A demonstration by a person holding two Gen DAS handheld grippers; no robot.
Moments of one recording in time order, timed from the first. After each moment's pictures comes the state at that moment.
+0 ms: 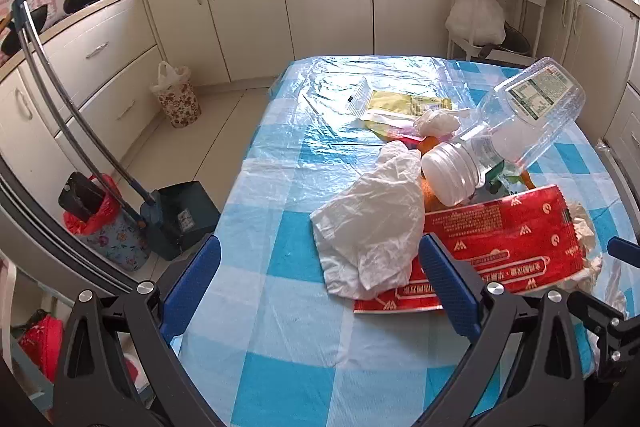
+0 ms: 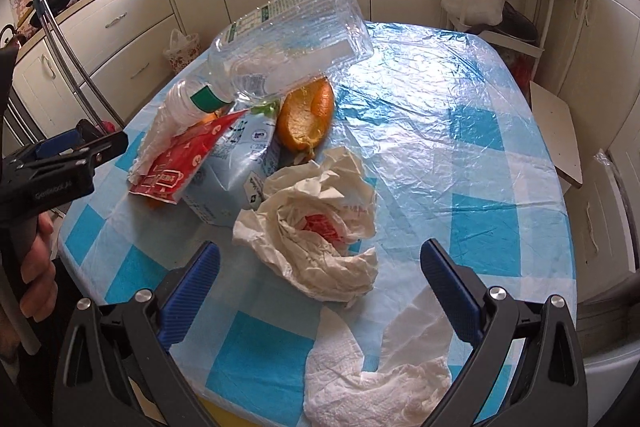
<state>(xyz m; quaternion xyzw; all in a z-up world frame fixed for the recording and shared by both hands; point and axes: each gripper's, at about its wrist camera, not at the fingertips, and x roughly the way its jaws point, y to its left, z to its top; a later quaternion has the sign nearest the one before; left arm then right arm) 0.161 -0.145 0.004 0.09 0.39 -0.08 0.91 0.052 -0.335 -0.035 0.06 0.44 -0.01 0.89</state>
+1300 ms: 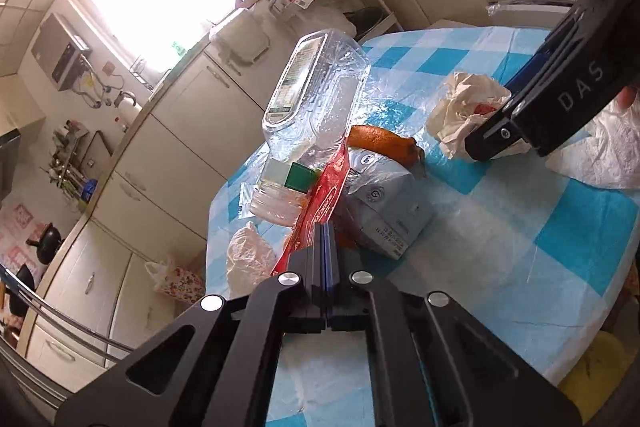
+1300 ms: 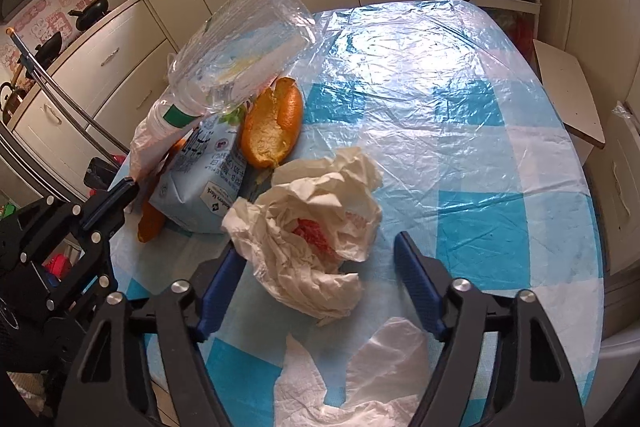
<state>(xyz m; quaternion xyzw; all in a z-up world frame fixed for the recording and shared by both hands) 0.073 -0.242 -0.026 0.40 0.18 -0.24 0.87 0.068 -0.377 -0.043 0.16 0.44 0.01 0.88</state>
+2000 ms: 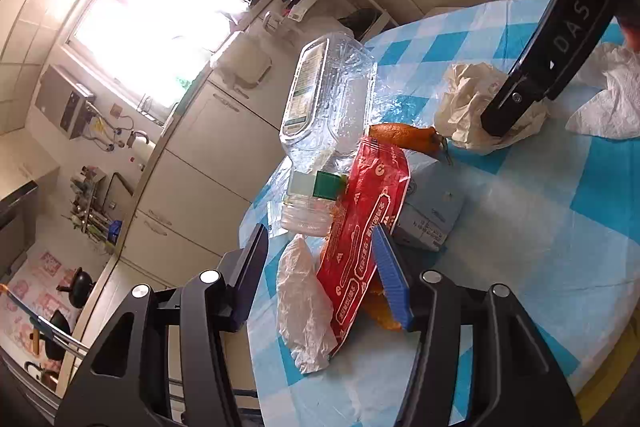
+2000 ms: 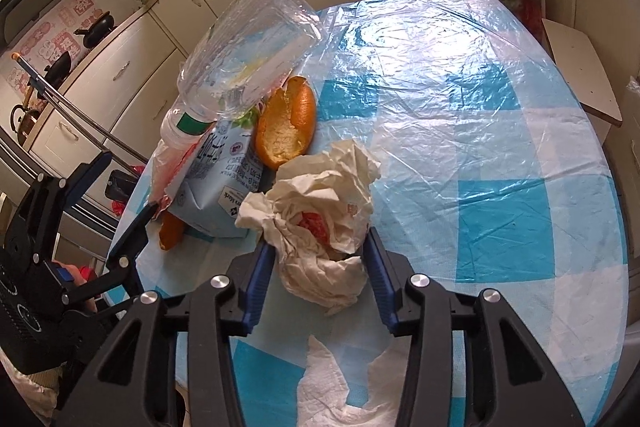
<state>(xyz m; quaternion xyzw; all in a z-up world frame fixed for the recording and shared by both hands) 0.077 -0.234 -0.037 0.48 0.12 -0.22 0.84 0.070 -0.373 -0.047 0.20 0.44 0.04 0.87</state>
